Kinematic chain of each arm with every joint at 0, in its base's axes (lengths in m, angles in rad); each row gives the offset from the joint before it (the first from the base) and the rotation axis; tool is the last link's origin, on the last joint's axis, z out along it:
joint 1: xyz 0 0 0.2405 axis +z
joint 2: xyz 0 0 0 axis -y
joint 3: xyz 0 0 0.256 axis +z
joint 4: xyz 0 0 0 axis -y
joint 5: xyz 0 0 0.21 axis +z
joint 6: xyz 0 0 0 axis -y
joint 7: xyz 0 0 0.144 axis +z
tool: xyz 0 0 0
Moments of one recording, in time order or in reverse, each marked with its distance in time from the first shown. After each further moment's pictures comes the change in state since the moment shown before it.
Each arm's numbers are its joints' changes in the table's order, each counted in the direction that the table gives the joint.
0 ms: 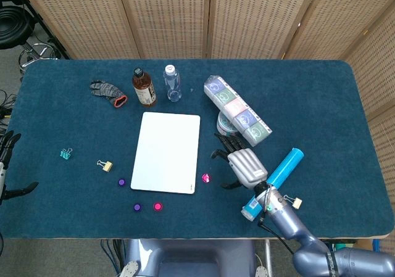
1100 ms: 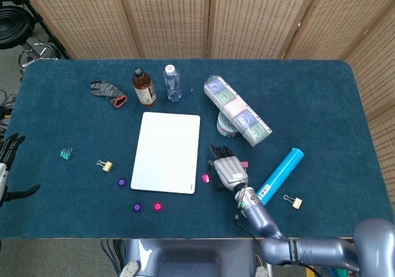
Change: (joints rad) left arm -0.005 -0.026 0.011 0.001 0.010 0.037 -0.054; right arm 0.141 0.243 -0.042 -0.204 0.386 -0.004 -0.300
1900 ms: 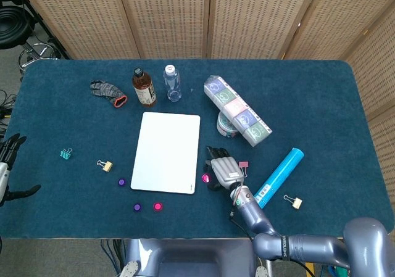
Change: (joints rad) left arm -0.008 0.002 0.000 0.003 -0.017 0.020 0.012; right arm 0.022 0.055 0.019 -0.070 0.043 0.036 0.060
